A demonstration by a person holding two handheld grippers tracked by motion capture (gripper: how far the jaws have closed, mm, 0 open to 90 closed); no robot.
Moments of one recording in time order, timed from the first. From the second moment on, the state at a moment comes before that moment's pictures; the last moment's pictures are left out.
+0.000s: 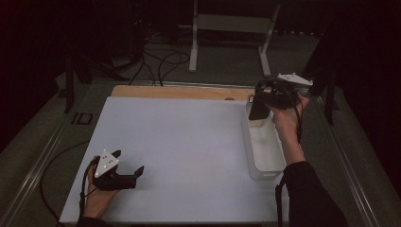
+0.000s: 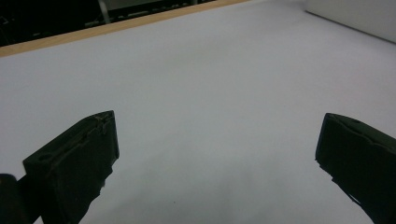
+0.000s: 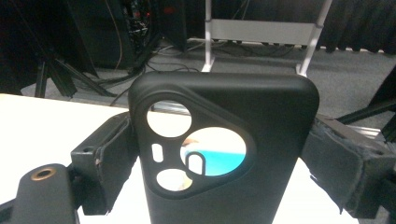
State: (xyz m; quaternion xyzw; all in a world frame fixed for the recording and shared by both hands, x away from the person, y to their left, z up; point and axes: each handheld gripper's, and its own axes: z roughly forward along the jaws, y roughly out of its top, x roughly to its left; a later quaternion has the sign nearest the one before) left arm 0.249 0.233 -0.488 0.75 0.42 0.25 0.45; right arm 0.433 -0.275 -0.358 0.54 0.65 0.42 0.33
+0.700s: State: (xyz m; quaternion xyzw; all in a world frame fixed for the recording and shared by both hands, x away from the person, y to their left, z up) left arm 0.249 0.233 -0.488 0.75 0.41 0.25 0.45; right arm 0.446 -0.273 -0.400 0.57 0.66 0.37 0.32
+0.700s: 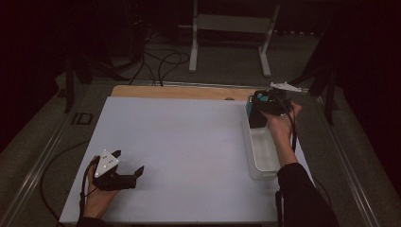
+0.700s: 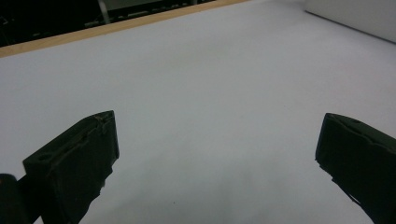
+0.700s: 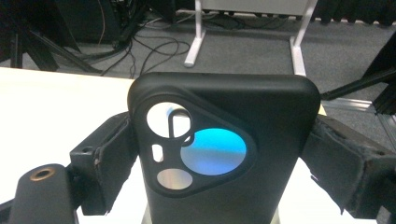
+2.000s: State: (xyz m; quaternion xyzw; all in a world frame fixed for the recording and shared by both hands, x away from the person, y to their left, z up) left arm 0.249 0.234 -0.488 0.75 0.42 0.25 0.45; right arm 0.477 -0.266 -0.431 0.59 0.68 0.33 0.30
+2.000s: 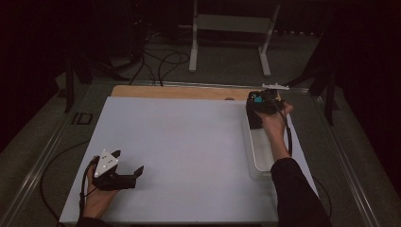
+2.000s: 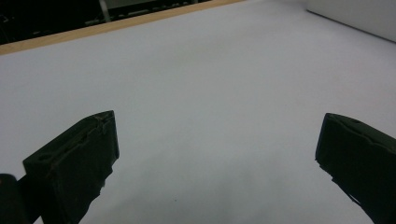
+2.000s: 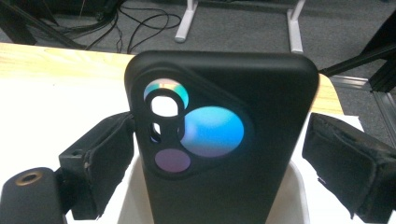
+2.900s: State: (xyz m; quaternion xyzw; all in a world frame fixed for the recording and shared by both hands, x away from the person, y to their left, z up) left arm 0.249 0.234 -0.488 0.75 0.42 0.25 0.45; right arm 0.447 -0.270 -0.404 0.55 0.68 0.39 0.29
